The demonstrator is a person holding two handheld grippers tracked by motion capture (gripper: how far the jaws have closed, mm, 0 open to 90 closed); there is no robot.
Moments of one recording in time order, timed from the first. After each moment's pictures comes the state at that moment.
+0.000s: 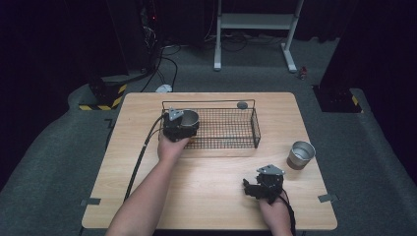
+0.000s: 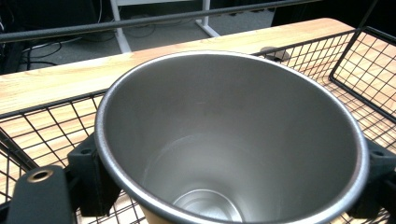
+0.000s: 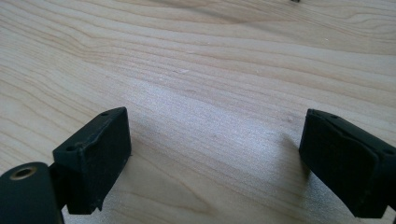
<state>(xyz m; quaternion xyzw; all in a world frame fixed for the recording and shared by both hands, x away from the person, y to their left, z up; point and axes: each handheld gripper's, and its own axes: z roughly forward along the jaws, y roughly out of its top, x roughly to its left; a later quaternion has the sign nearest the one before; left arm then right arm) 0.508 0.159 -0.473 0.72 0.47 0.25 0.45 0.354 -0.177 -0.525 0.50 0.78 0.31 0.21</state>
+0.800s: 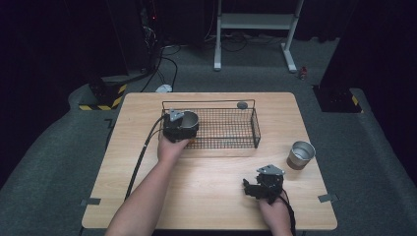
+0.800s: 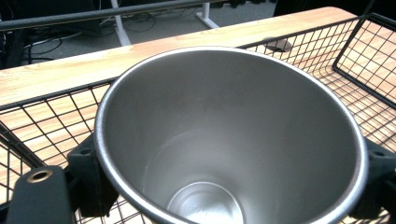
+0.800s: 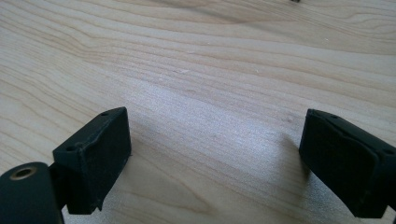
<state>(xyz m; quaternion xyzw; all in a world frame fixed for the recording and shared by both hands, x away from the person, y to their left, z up) 0.506 0.160 -0.474 0.73 0.47 0.25 0.43 0.354 -0.177 -0.525 0.50 0.78 0.31 0.21</state>
